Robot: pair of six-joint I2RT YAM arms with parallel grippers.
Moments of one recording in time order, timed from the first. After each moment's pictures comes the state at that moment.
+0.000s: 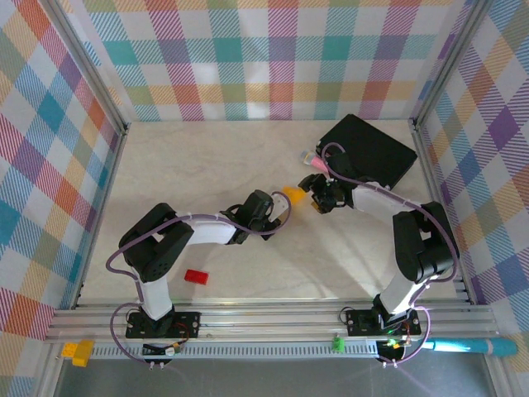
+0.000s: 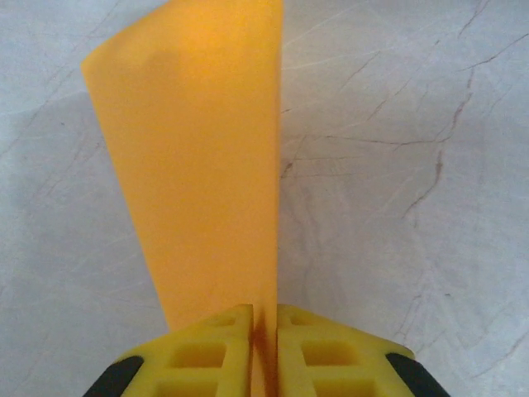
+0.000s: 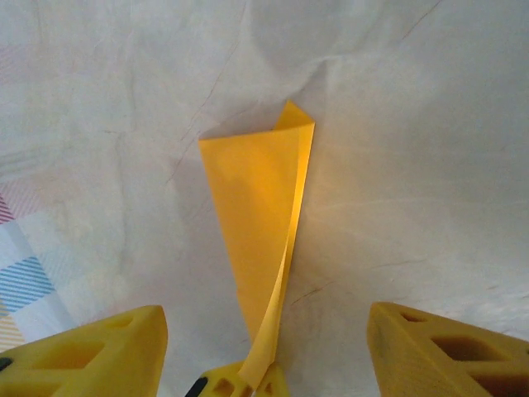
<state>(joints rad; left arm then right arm) -0.76 1.83 0.91 0.14 0.00 0.14 0.36 1.67 1.03 -0.30 -0.31 1.09</state>
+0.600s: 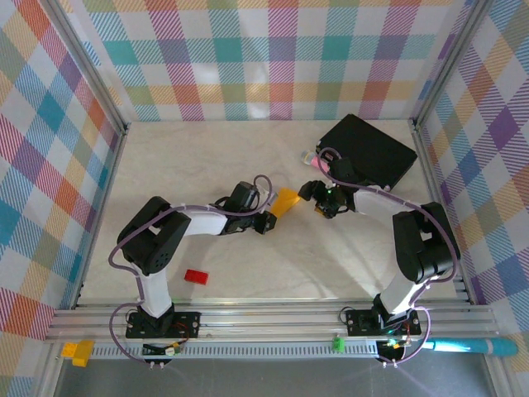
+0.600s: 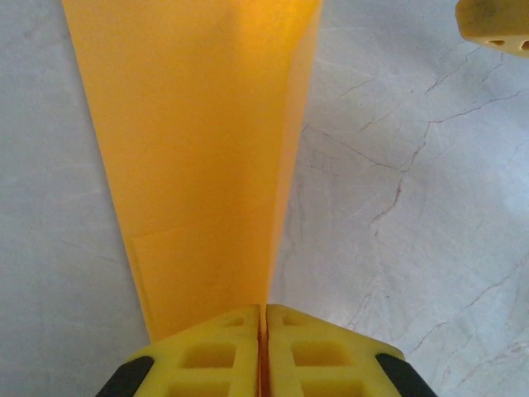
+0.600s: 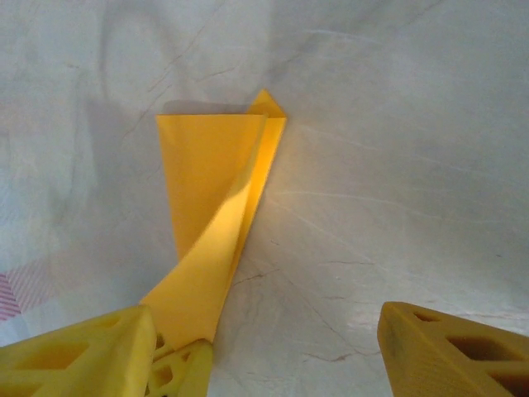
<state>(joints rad) -0.62 1.86 0.91 0.13 0.38 -0.21 0.35 1.67 0.97 -0.28 -0.38 0.84</state>
